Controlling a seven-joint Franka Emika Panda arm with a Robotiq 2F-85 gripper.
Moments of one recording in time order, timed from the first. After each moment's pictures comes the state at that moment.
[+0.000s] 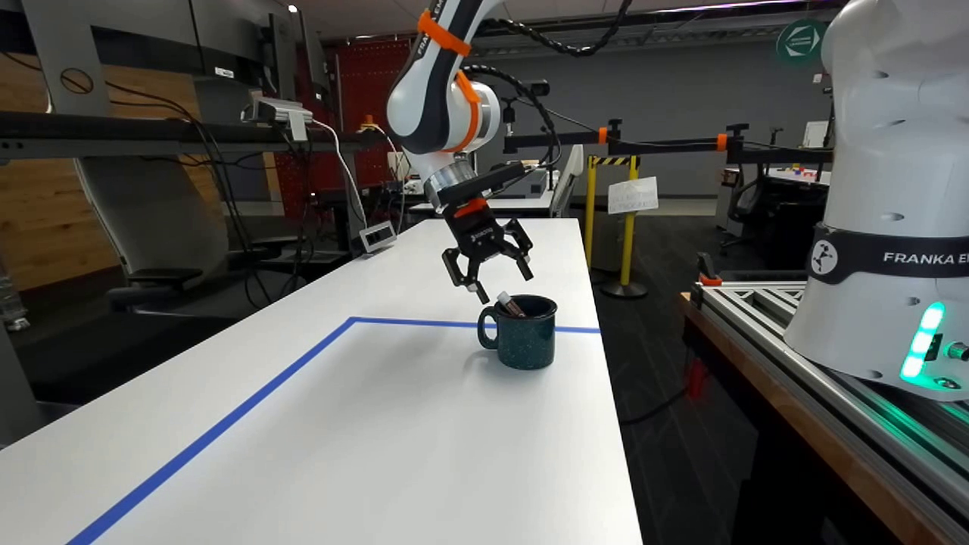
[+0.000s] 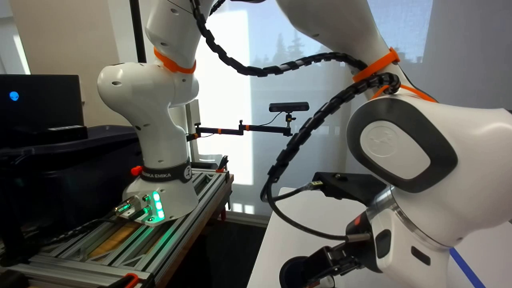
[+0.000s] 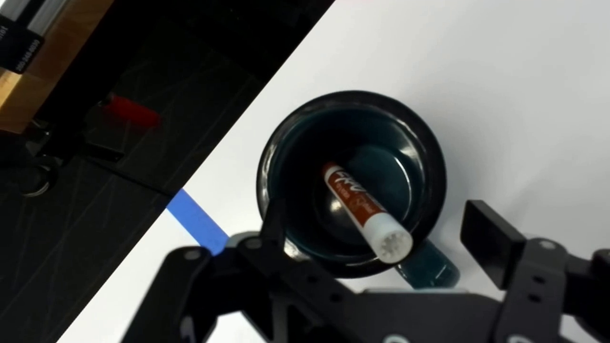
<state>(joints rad) -0.17 0.52 -0.26 -2.05 0.16 2.00 0.45</state>
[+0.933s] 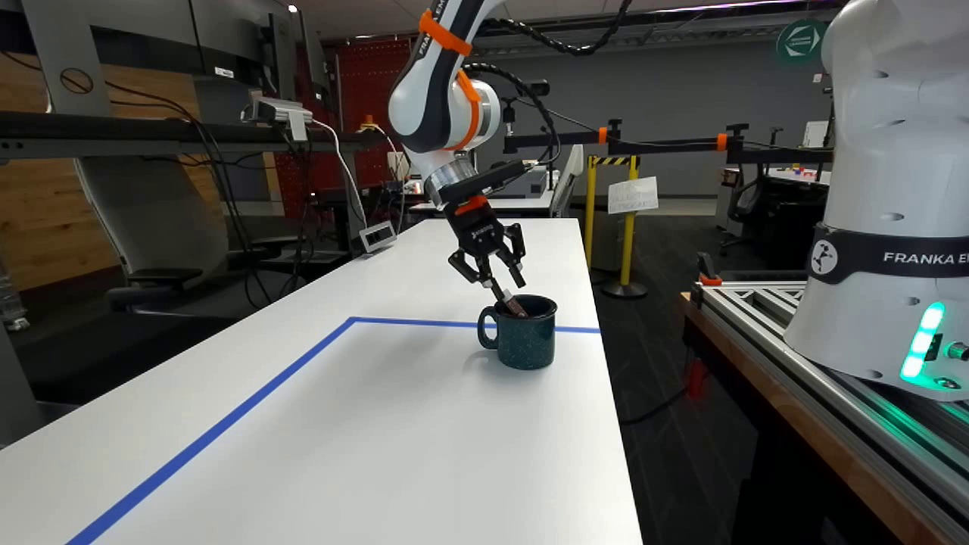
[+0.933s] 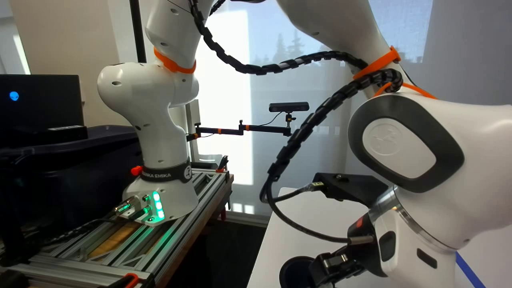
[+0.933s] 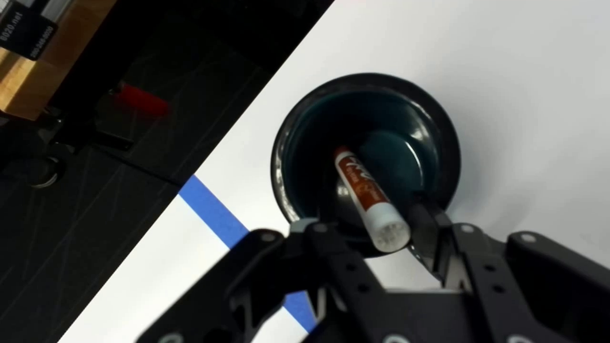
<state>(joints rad) -0.17 0.52 -0.27 -2.04 0.14 2.00 0.45</state>
